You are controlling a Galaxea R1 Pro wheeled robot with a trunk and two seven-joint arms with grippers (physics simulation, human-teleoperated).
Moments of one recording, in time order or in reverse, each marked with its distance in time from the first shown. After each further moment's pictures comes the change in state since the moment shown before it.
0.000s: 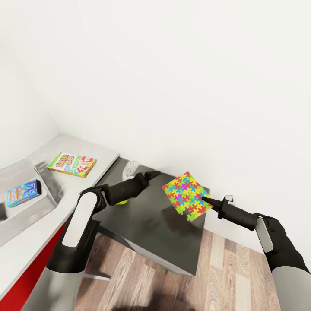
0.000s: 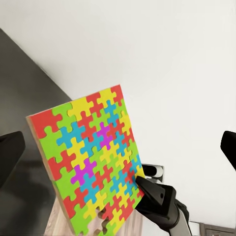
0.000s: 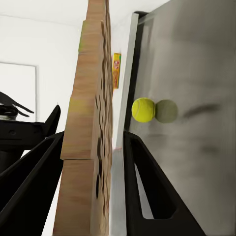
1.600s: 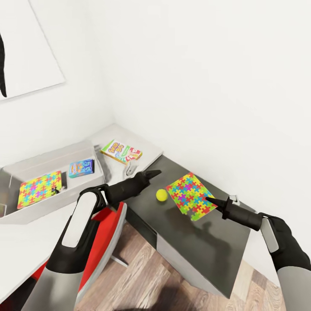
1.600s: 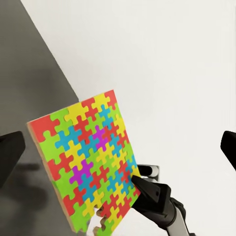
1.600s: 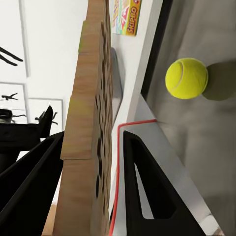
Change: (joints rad) left arm 0.001 -0.002 0.000 -0.010 0.000 0.000 -0.017; right arm 0.000 -0.031 -0.008 0.000 -0.001 0.031 -0.001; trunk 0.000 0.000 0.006
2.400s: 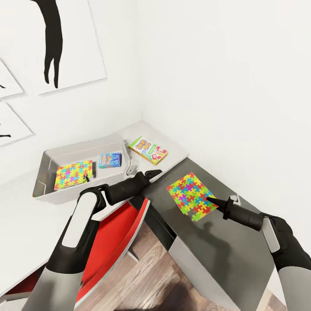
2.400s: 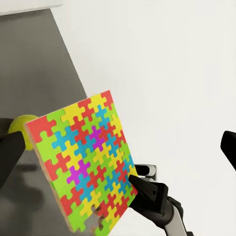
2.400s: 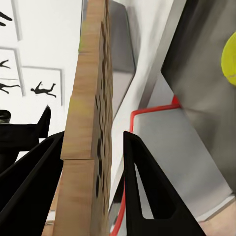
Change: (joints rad) left arm 0.001 -0.001 -0.001 0.000 0.001 -0.001 -0.013; right arm 0.000 -0.007 -0.001 0.000 -0.001 0.008 0.000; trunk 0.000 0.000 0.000
